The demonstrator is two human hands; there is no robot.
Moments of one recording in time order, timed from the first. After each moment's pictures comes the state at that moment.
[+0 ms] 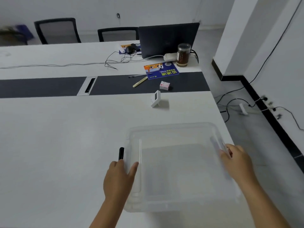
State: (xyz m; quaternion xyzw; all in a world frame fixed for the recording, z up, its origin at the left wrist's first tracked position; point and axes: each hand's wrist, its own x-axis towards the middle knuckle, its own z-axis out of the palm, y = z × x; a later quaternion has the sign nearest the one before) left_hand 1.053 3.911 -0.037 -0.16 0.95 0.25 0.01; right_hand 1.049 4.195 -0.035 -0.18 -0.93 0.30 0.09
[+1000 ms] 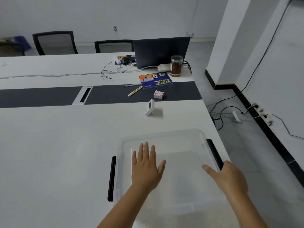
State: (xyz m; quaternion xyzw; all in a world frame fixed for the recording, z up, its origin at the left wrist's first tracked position) left_hand 1.023 3.982 -0.048 0.08 0.99 0.13 0.08; right_hand 1.069 4.188 -0.034 -0.32 -0.91 0.26 -0.03
